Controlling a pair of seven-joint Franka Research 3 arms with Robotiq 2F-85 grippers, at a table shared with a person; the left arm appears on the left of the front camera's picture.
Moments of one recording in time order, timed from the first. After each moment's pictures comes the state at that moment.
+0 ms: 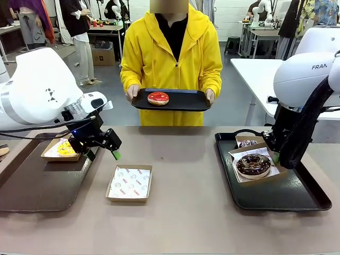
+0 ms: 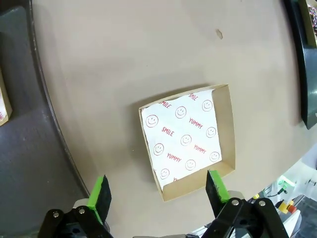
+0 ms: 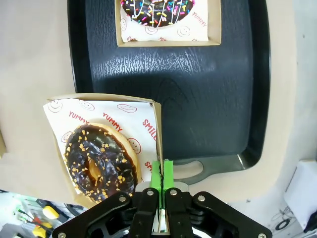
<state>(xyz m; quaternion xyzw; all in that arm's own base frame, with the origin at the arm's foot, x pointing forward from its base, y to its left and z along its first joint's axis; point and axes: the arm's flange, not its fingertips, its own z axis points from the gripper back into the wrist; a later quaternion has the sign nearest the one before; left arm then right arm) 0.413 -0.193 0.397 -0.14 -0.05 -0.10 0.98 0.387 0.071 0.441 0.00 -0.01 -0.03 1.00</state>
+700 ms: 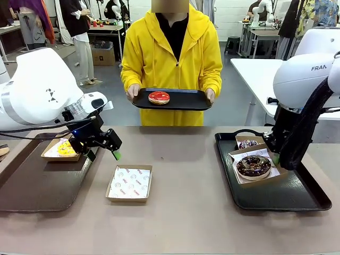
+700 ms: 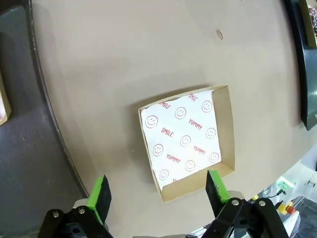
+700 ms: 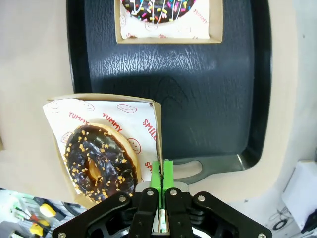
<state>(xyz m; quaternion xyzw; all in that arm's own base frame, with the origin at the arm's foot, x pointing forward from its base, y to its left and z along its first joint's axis) 0.414 -0.194 0.396 -0.14 -0.05 -0.10 0.98 0.385 0.070 0.436 0.00 -0.01 -0.02 1.00</state>
